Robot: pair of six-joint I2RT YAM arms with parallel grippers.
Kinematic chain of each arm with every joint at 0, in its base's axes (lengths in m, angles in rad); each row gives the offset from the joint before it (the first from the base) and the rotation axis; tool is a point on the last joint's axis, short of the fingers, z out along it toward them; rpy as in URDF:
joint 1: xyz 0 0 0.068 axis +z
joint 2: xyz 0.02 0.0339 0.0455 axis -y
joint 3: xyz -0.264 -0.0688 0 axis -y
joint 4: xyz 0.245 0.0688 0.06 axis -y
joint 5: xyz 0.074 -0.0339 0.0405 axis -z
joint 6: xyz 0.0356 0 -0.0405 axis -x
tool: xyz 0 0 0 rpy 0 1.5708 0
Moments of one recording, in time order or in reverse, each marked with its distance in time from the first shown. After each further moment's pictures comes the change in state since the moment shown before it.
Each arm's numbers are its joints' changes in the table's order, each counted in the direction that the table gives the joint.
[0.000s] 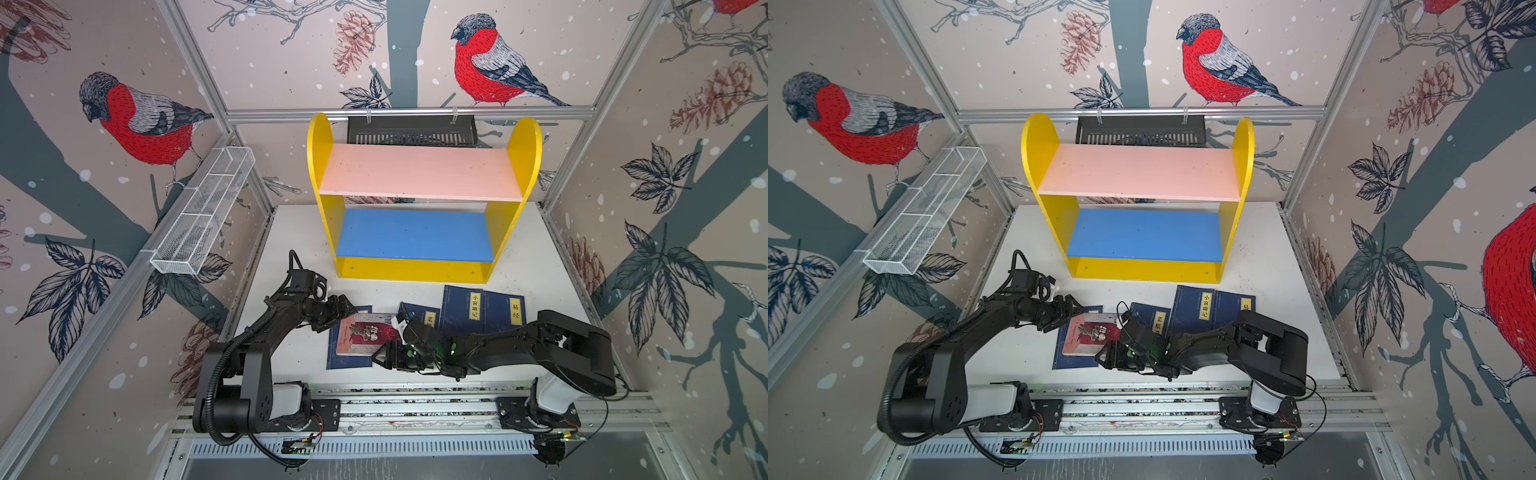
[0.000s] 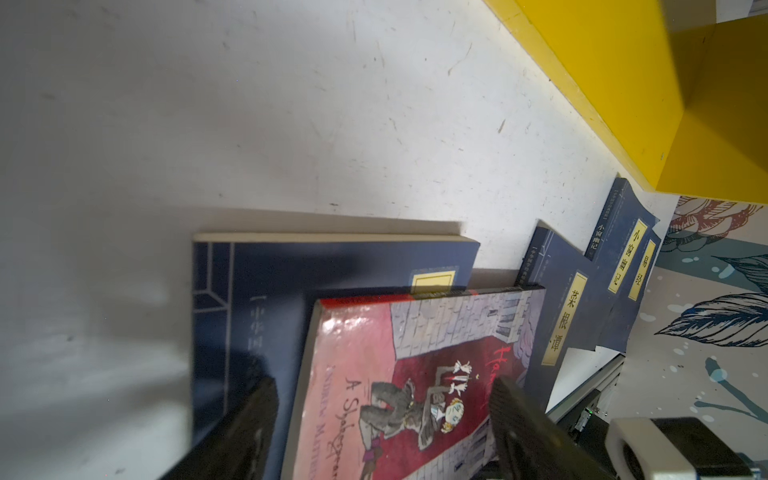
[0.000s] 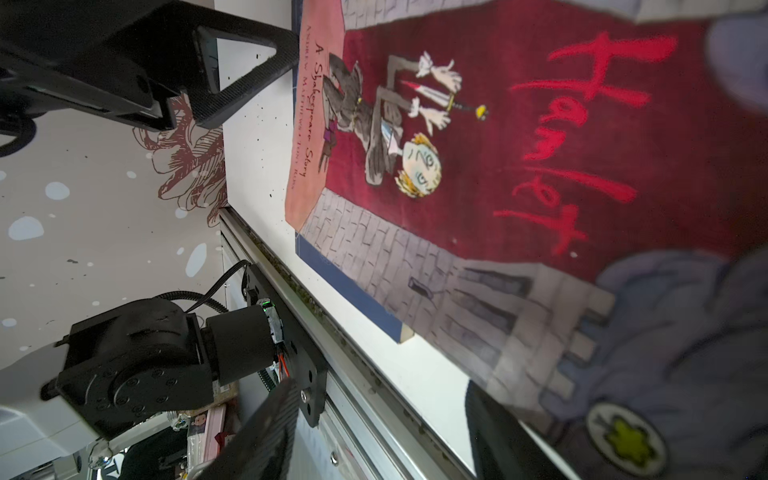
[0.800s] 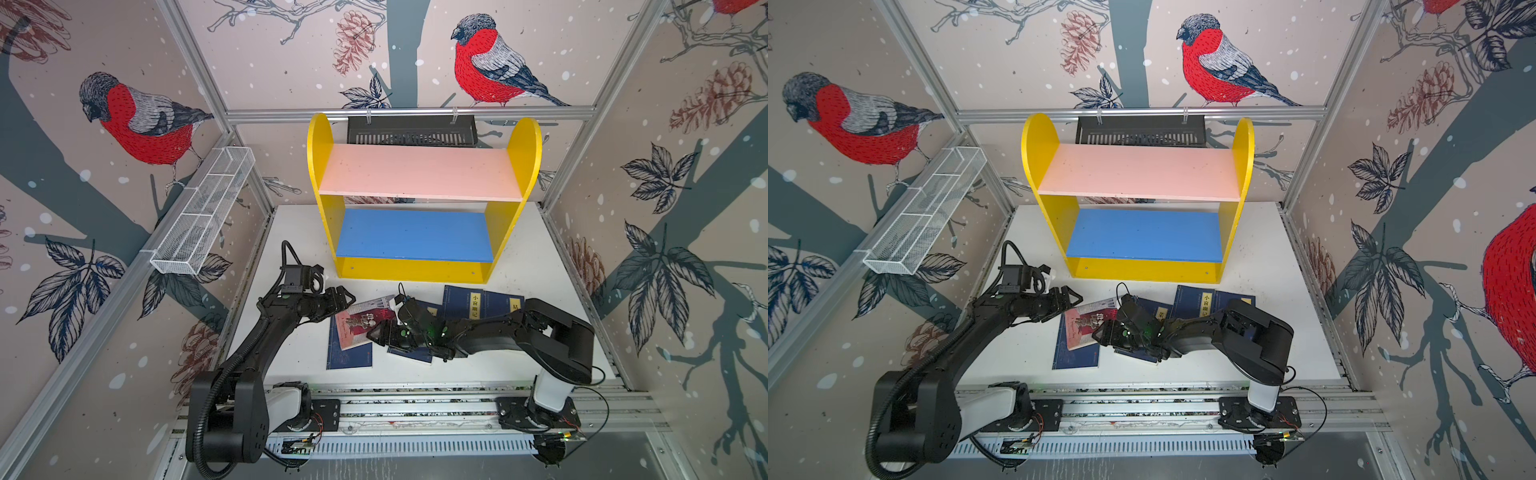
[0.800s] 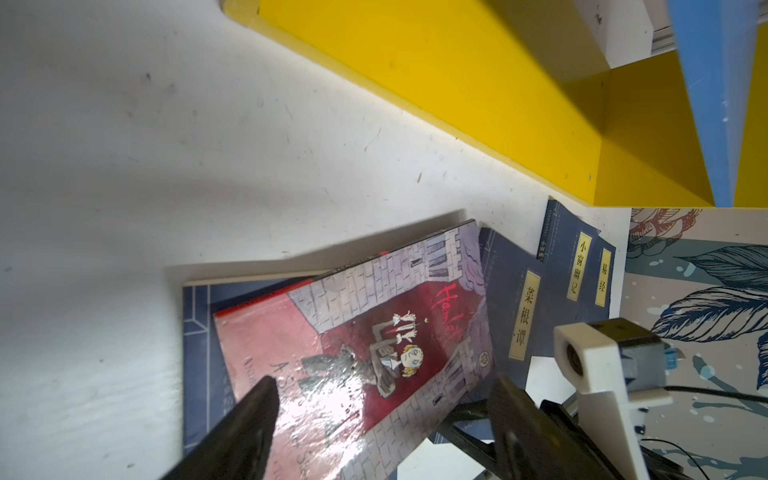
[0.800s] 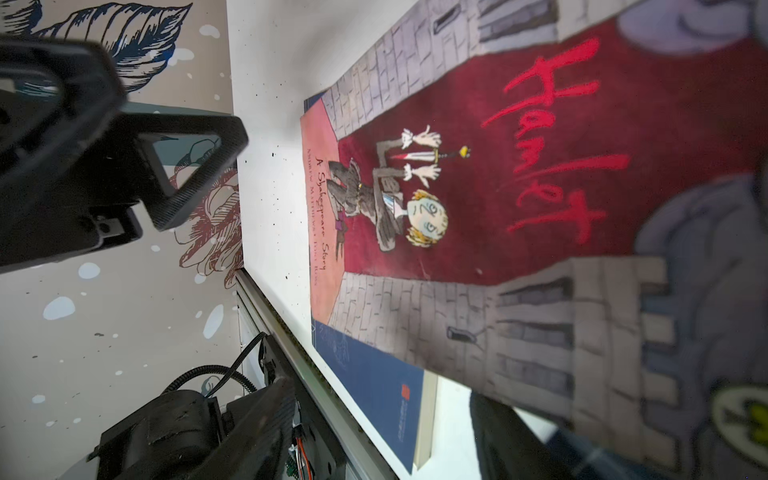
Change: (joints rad) left arm -0.002 0.128 0.047 0.009 -0.008 -0.005; right arm -0.101 -0.096 0.127 -0.011 0.005 0.006
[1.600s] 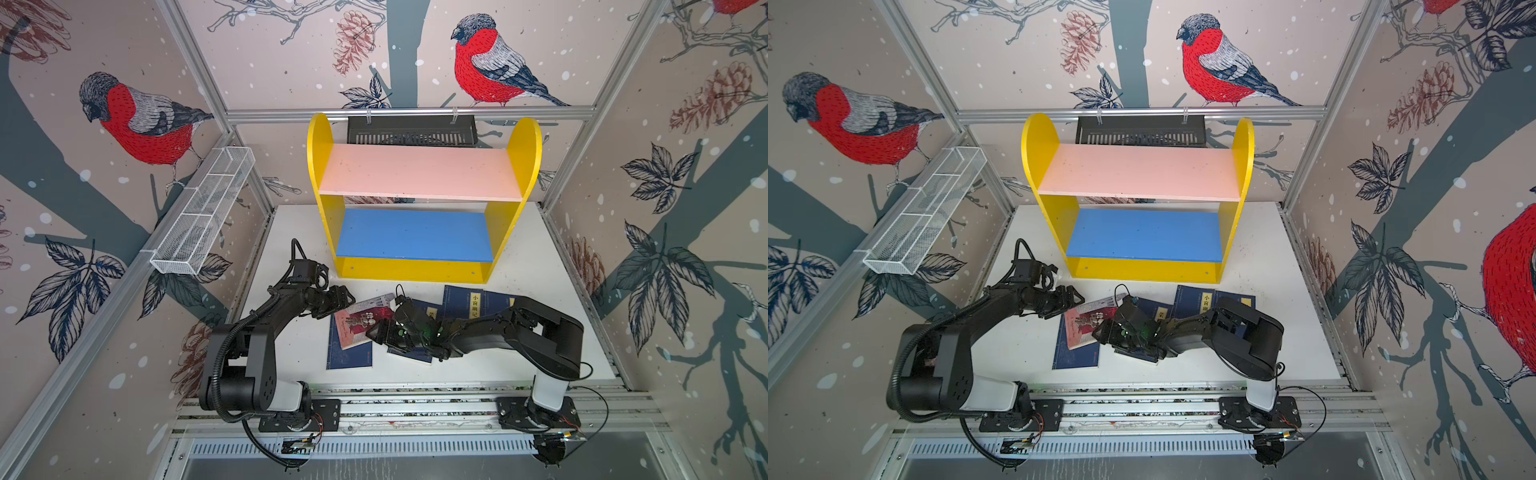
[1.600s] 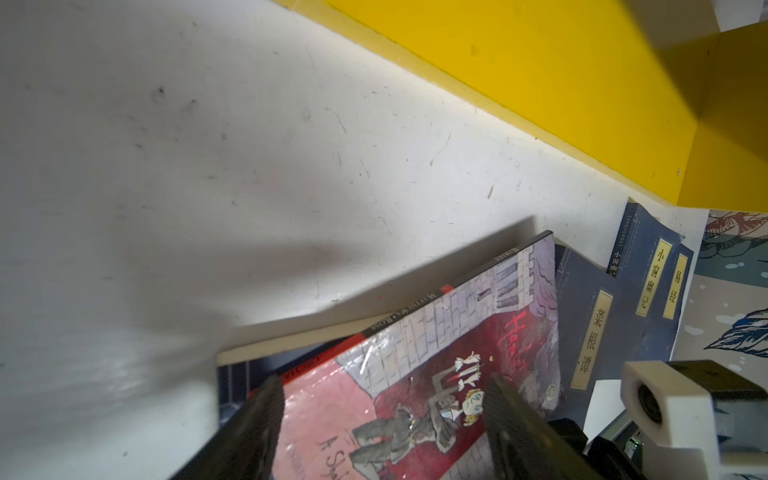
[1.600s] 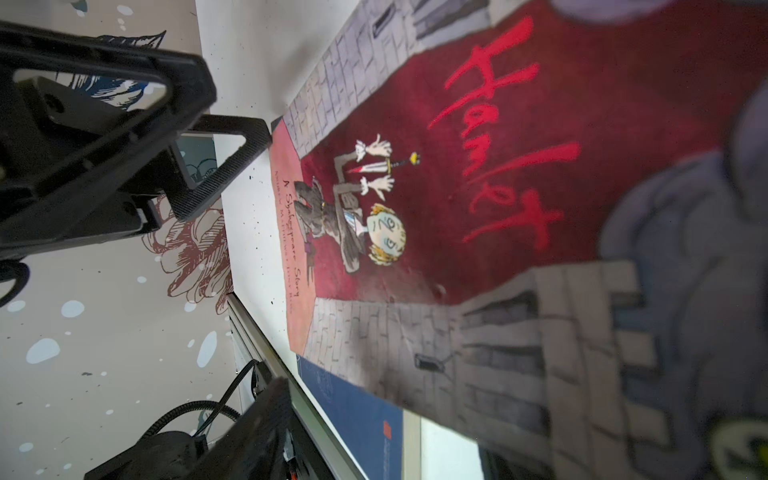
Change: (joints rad) left arm -0.003 -0.242 0.048 0.048 -0.048 -0.077; right arm -0.006 -0.056 0.010 0.029 0.037 -0.059
